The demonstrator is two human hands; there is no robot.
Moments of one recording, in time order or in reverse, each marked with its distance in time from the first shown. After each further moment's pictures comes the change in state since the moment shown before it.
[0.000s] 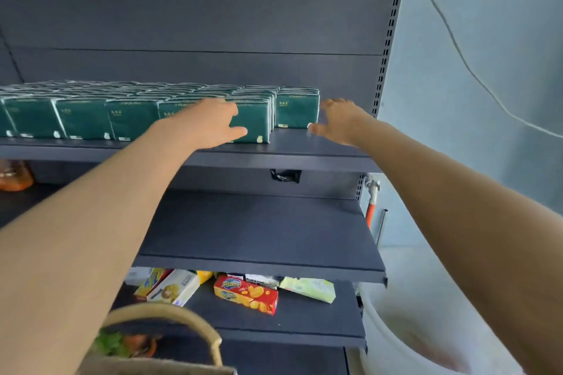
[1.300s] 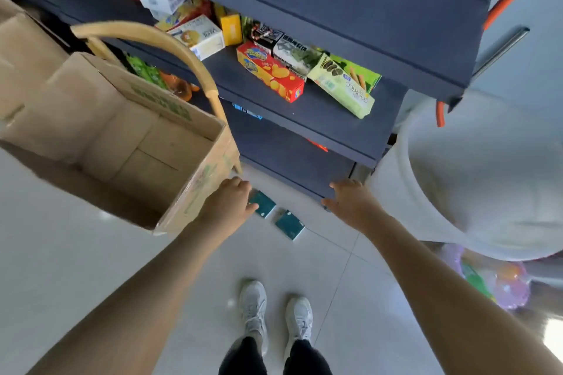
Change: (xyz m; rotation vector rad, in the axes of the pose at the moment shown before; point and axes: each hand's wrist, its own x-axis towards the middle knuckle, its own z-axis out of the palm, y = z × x) left_hand -0.307 0.198 0.432 -0.296 -0.632 -0.554; right_hand -0.300 0.093 0.422 0.127 -0.911 -0.156
